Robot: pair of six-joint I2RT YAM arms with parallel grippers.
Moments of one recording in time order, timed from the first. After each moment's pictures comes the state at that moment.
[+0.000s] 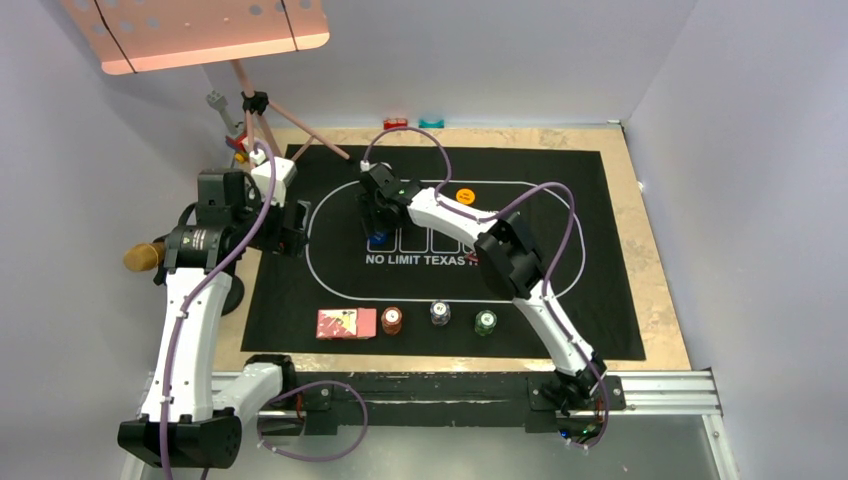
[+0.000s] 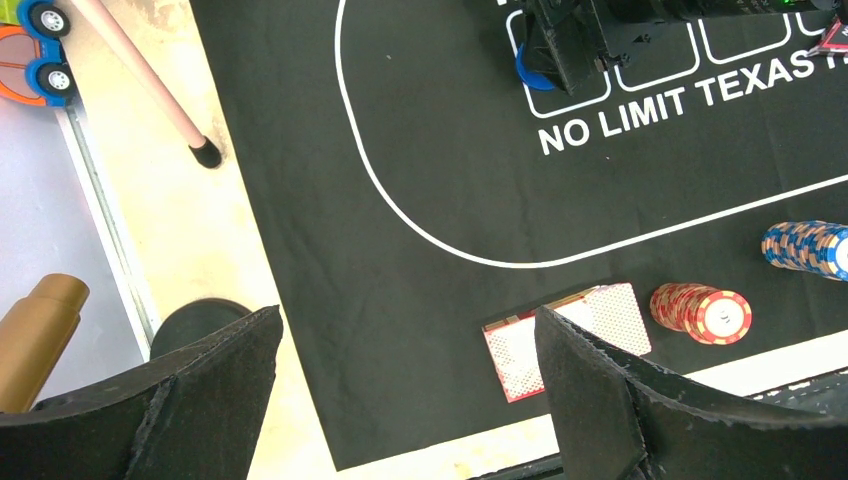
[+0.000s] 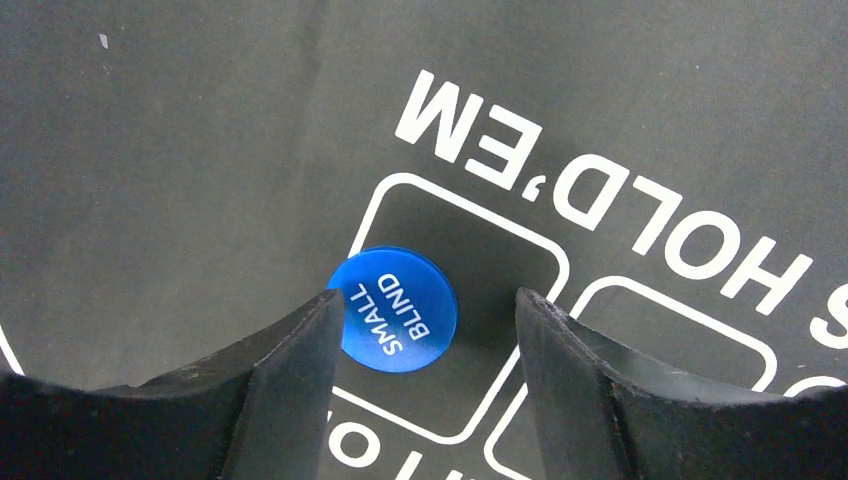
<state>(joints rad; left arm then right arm) -0.01 1.00 1.24 -1.02 0.17 0.21 0.82 2.43 2.08 -0.60 0.14 0.42</state>
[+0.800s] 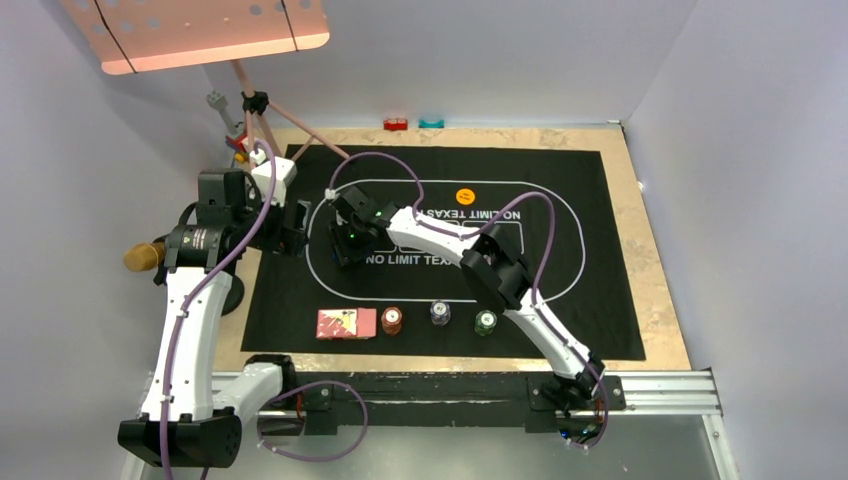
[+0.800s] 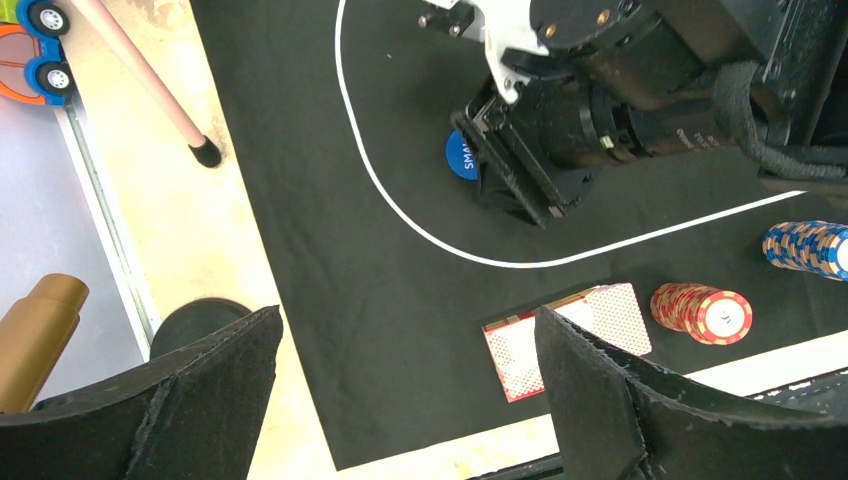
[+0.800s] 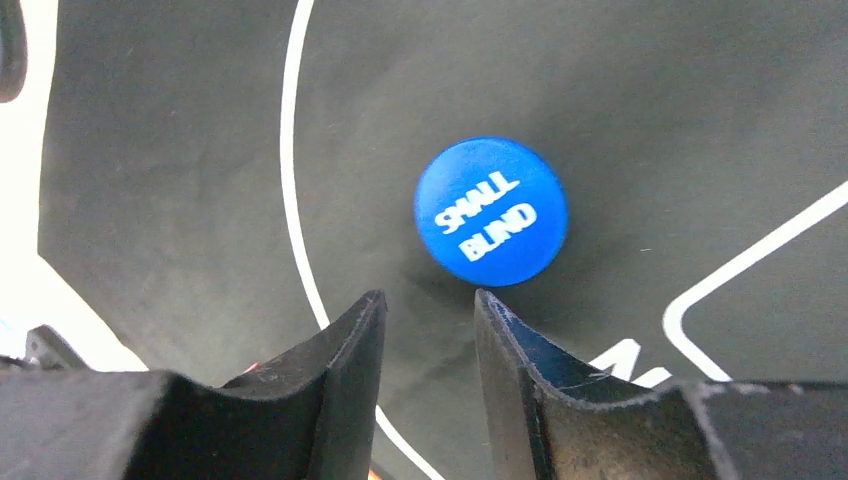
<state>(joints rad) -0.01 1.01 1.24 -1.02 0.17 0.21 0.94 2.46 2.12 -0.58 -0.16 0.49</state>
